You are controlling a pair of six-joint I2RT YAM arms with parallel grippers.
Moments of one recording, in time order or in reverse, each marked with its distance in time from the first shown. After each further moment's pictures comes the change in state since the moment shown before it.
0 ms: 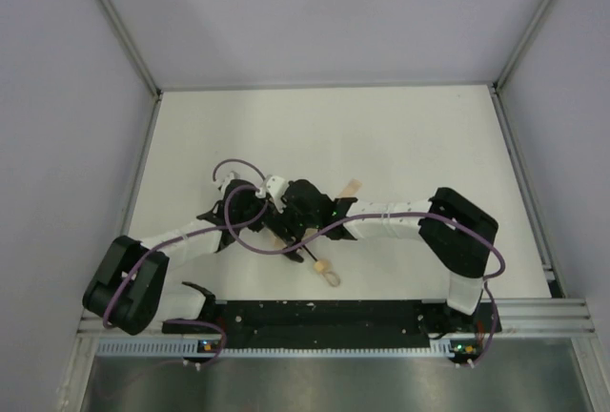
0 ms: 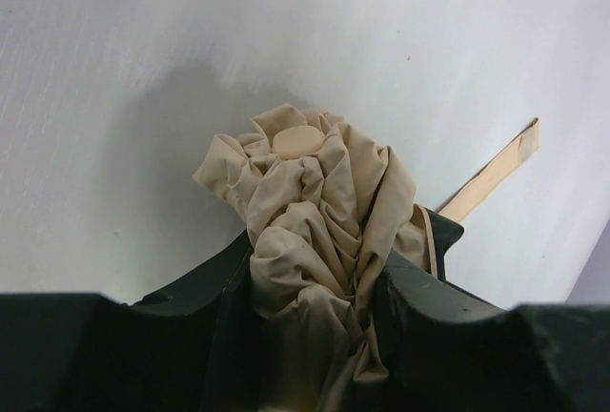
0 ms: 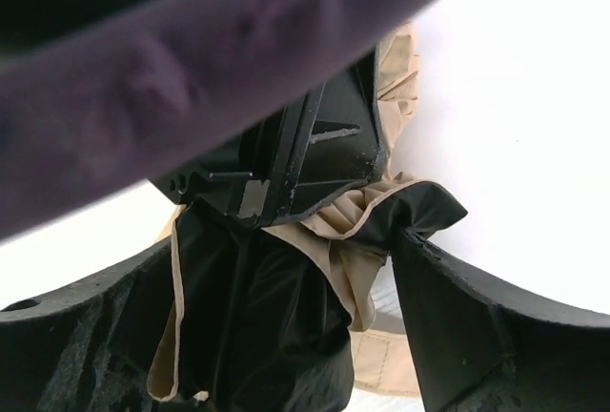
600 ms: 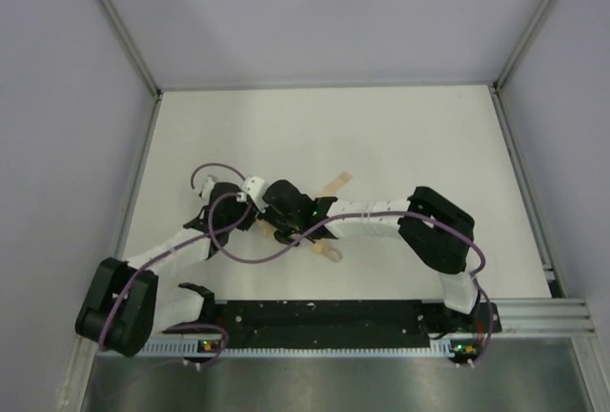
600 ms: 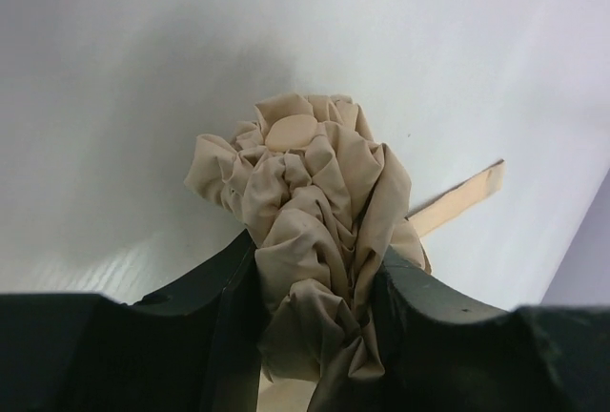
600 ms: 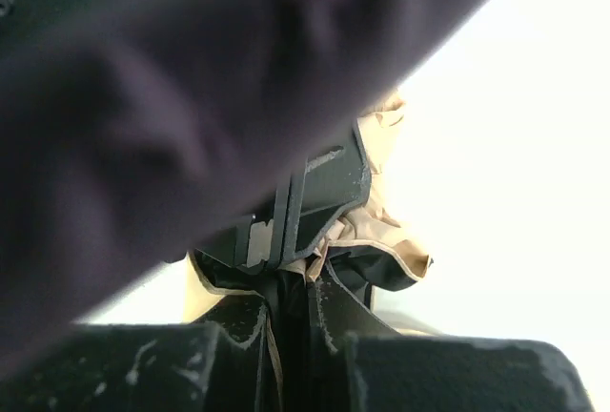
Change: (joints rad) left arm 0.078 -0.088 -0.048 -0.005 -0.043 -0.089; right arm 0.038 0.136 0.154 -0.007 0.130 -0.077
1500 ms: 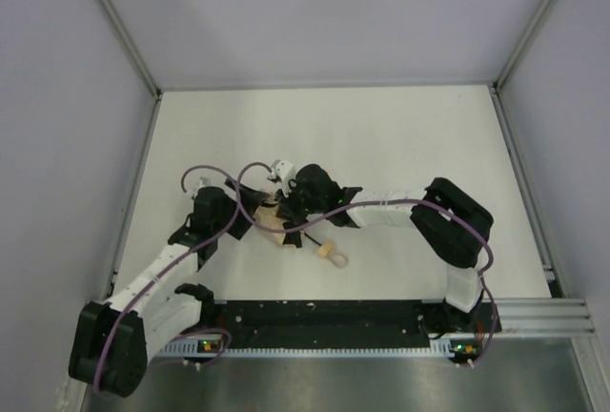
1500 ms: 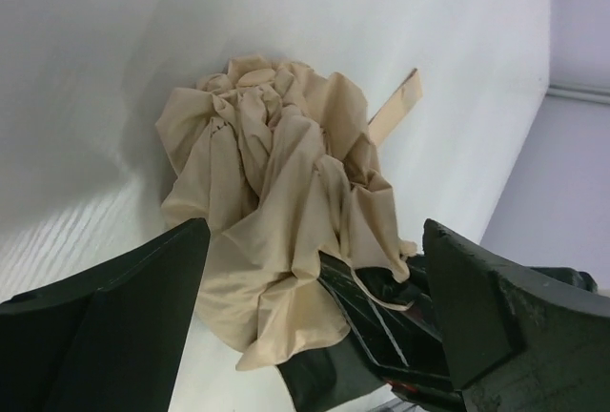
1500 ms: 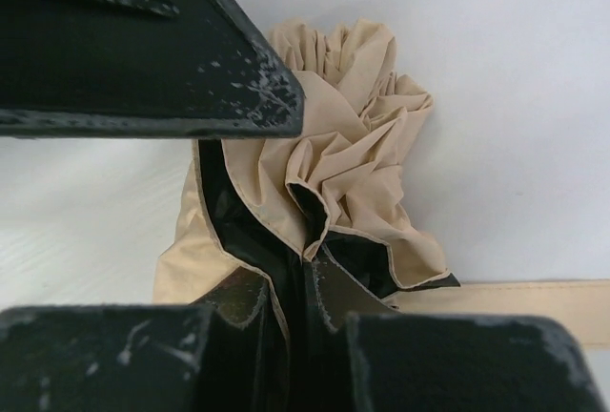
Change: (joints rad) left arm 0.080 -0.270 -0.043 -0.086 0.120 -0.014; right arm -0.149 -0.071 -0.158 0.171 -0.303 0.129
